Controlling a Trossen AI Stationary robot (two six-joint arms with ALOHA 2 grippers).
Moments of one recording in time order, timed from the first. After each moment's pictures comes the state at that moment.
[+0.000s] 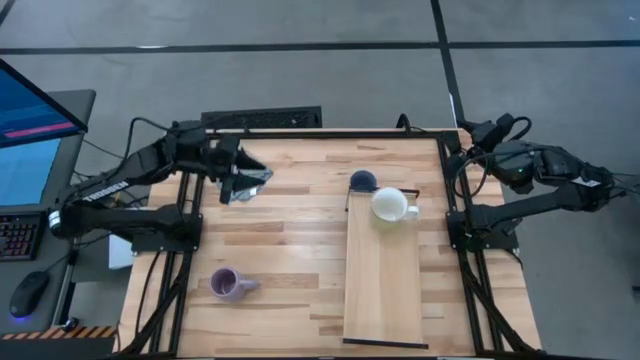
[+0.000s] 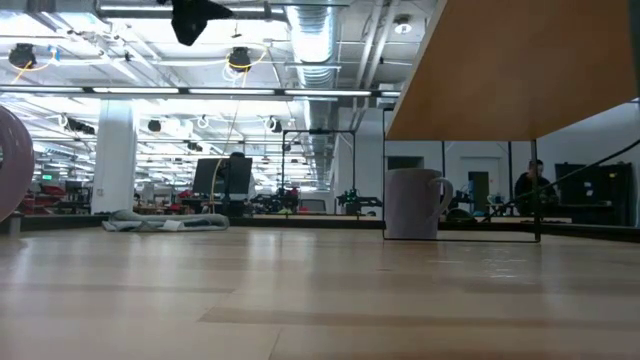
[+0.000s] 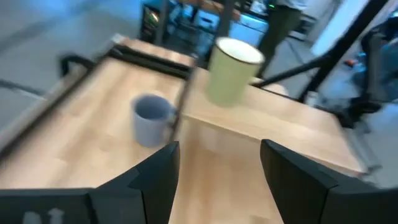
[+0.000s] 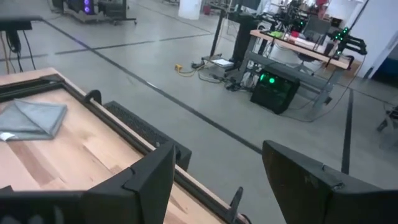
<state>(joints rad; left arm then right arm) 0.42 0.86 0.98 -0.46 0.43 -0.16 0.06 0.66 1.13 -0.93 0.97 0.13</state>
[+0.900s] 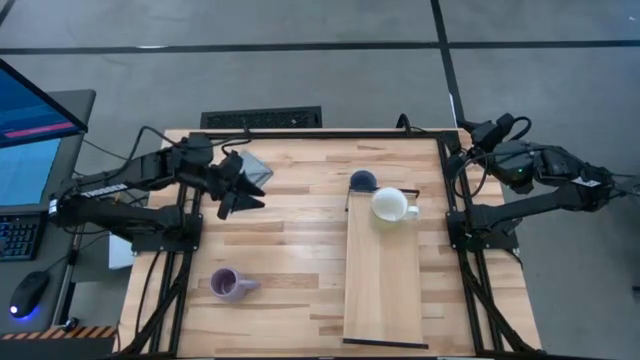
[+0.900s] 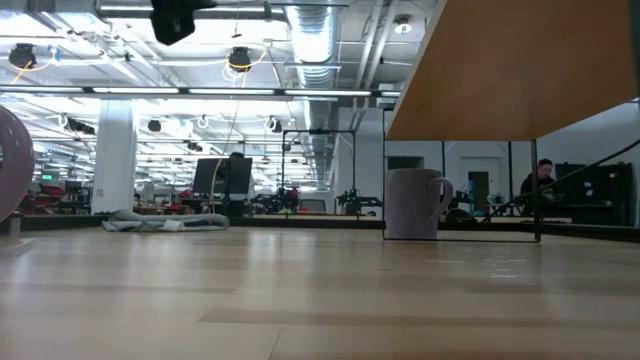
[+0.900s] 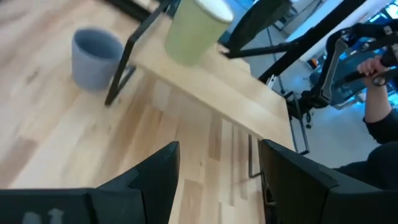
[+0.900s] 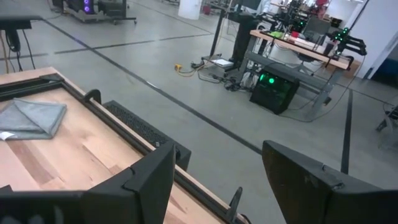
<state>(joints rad) 0.22 0.86 0.98 -0.55 0.38 -0.47 0.06 0.66 1.13 -0.93 0.97 0.12</state>
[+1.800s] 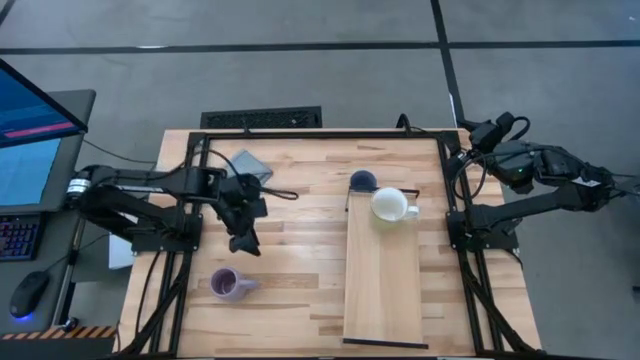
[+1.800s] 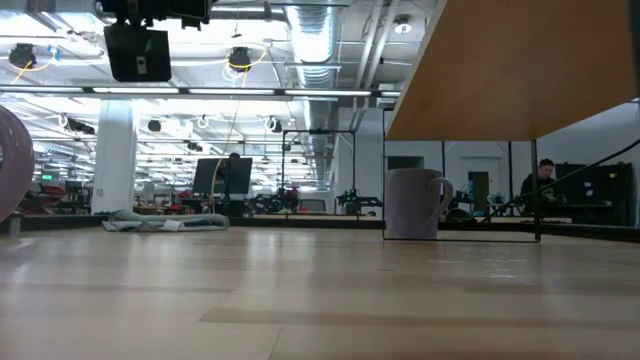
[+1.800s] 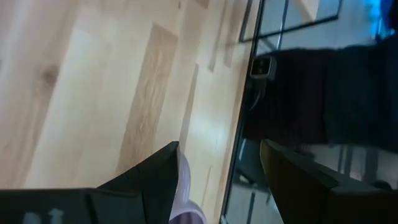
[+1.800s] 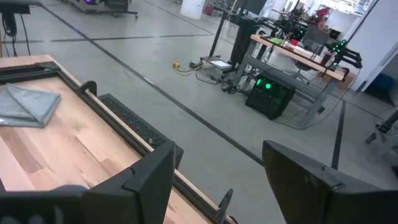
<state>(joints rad) 0.02 1.15 0.98 -0.80 0.59 -0.55 0.06 0.66 1.13 -0.93 0.97 0.04</state>
